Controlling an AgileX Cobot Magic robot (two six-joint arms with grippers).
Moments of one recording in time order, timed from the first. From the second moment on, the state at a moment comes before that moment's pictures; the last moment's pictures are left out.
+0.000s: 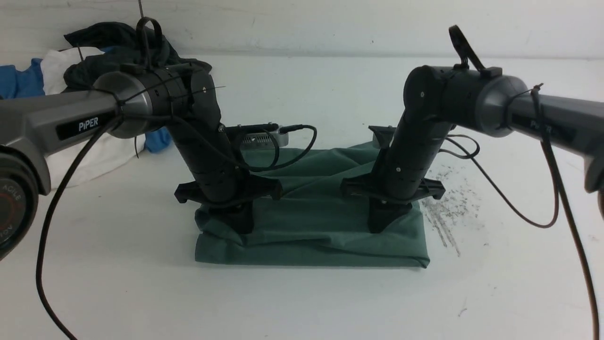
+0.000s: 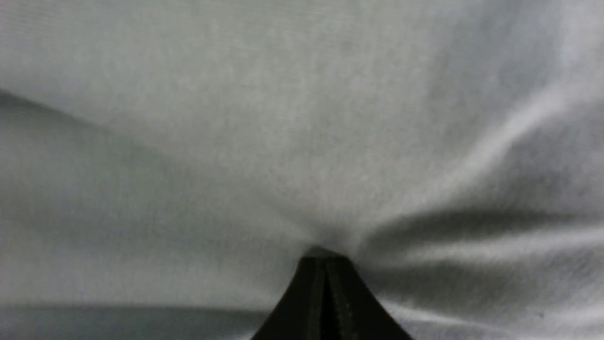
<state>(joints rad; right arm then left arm) 0.39 2.24 -1.78 0.25 1.22 0.11 -0.30 2.10 -1.57 -0.31 1.09 -0.01</state>
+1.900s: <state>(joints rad) 0.39 2.09 -1.77 0.20 1.21 0.06 -0.21 2.19 -1.97 -0.25 1.23 0.07</state>
